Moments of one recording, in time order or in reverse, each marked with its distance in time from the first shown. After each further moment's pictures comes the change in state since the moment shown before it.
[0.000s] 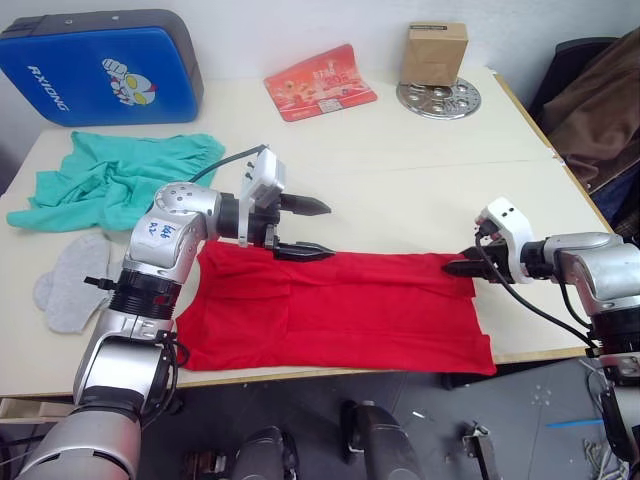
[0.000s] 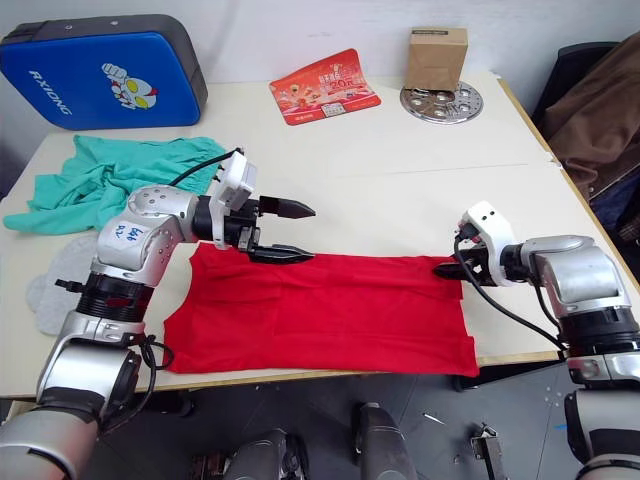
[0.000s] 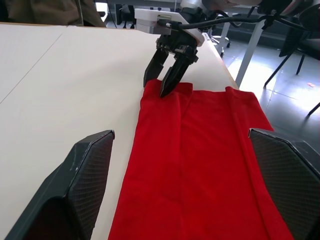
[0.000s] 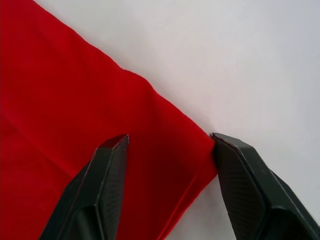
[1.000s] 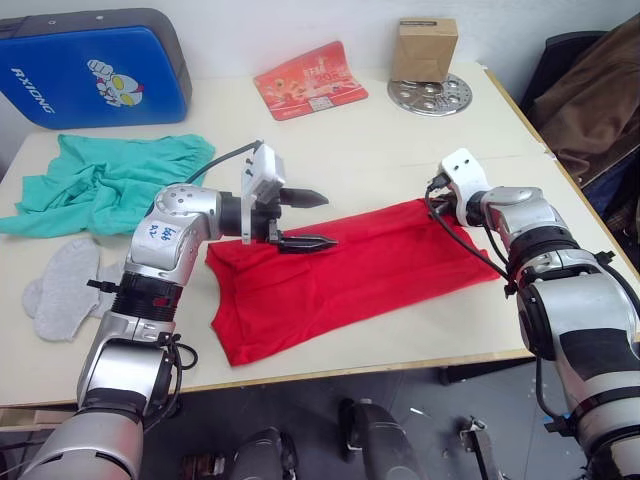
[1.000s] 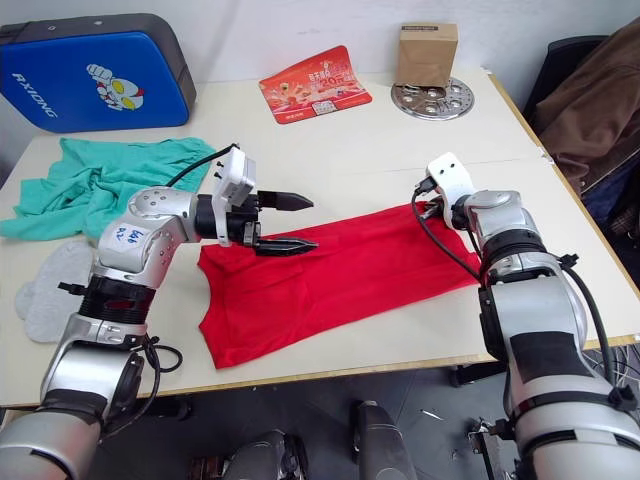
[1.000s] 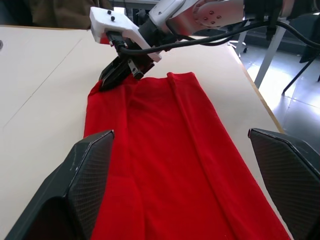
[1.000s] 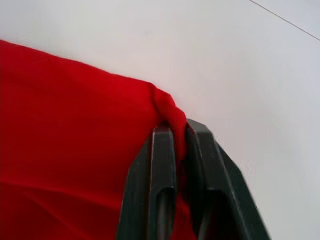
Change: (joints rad) left arm 0.012 -0.016 0.019 0.003 0.013 -0.017 0.105; right arm -0.587 0.331 0.020 1.068 -0.307 -0.666 -0.355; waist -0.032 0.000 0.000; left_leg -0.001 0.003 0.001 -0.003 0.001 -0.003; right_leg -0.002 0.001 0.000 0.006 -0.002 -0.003
